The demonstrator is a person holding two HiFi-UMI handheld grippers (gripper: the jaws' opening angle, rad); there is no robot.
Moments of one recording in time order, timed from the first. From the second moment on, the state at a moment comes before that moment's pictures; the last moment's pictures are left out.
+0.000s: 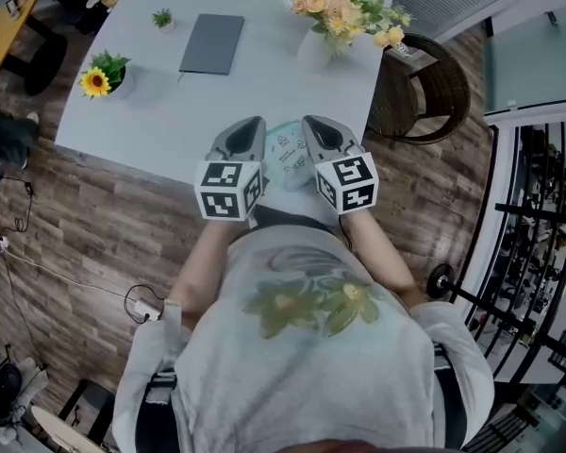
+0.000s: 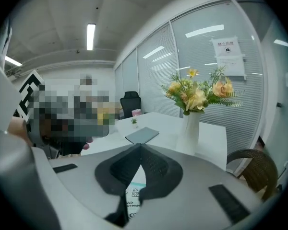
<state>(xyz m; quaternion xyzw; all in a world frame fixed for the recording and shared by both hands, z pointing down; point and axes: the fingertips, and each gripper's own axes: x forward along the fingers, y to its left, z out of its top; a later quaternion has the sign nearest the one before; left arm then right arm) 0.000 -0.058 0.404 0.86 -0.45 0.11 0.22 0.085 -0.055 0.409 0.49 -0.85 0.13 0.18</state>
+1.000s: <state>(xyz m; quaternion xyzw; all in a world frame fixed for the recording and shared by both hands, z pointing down) 0.004 -0.010 0.346 0.87 -0.45 0.06 0.18 0.058 0.008 0.348 0.48 -0.86 0.09 0.14</state>
